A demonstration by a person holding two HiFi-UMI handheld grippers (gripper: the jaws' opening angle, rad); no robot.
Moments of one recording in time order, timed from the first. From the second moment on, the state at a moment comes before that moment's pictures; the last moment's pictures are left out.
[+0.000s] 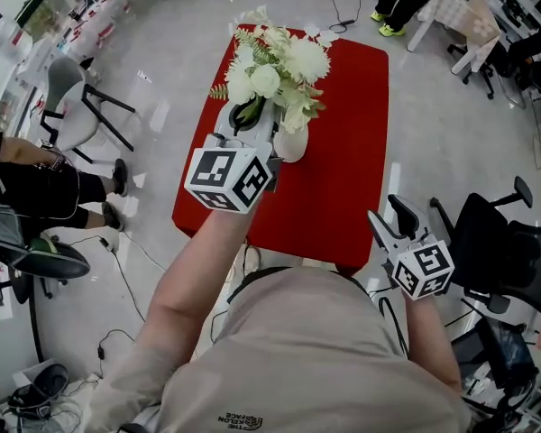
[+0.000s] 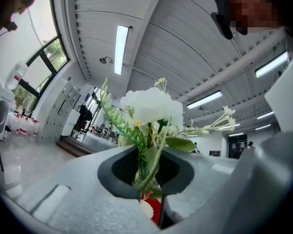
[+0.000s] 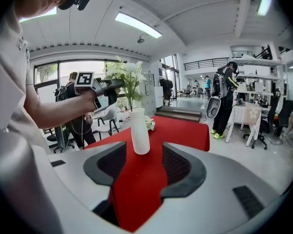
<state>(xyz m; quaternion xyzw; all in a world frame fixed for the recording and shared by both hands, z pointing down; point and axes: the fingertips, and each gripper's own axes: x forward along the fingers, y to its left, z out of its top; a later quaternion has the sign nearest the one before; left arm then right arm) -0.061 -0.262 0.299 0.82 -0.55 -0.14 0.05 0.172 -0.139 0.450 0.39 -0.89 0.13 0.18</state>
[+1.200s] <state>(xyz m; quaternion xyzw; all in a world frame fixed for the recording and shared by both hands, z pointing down) -0.201 -0.178 0.150 0.81 -0.53 -0.25 -0.01 0.082 -0.132 0.437 0.38 -0.90 0.13 0.17</state>
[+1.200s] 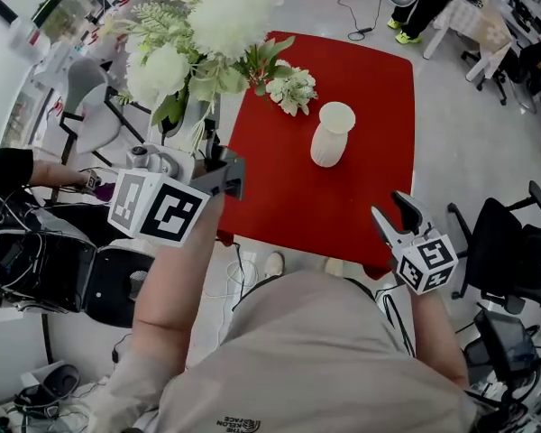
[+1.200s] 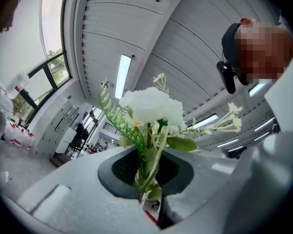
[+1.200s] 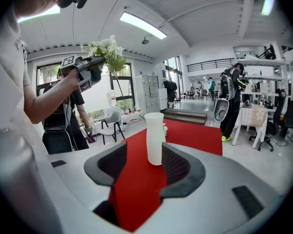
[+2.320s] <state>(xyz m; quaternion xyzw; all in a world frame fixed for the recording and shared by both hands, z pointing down) -0.286 -0.174 0.453 0.76 -0.56 -0.05 0.32 0.010 -0.083 0.460 0.42 -0.88 0.16 0.18</state>
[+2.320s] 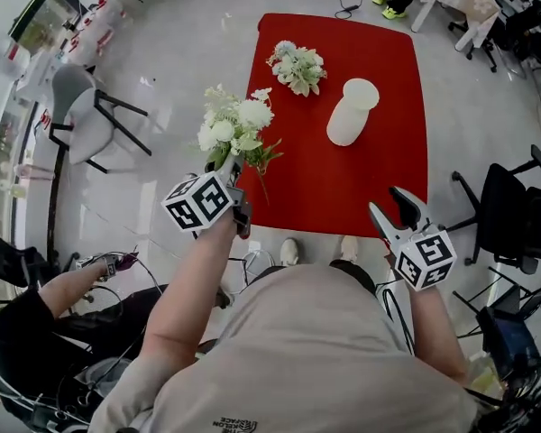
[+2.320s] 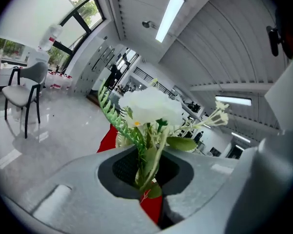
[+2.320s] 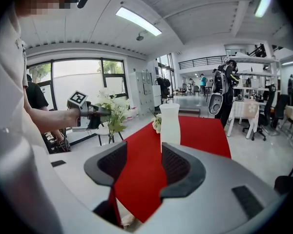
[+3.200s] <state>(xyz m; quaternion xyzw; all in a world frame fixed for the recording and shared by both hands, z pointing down) -0.275 -0.230 0.594 0.72 -0.57 0.06 0.40 0.032 -0.059 0.466 0.47 -0.84 0.17 0.19</state>
